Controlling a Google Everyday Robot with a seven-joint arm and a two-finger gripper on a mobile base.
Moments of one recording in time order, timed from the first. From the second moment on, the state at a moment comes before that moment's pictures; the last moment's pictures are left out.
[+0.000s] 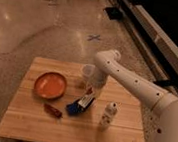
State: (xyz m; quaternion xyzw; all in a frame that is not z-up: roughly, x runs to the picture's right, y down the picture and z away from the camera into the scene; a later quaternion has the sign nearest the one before) arm 0.025 0.108 0.823 -0.30 -0.24 -0.37 0.85
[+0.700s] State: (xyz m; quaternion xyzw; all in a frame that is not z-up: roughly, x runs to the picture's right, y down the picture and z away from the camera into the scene) arm -0.025 0.133 0.835 -0.28 -0.26 -0.40 0.83
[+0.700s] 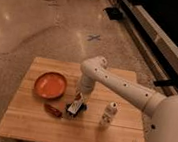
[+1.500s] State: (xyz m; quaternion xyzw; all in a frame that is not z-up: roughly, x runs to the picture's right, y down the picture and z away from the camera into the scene) arm -0.028 0.137 0.839 -0.25 -0.24 -0.42 0.84
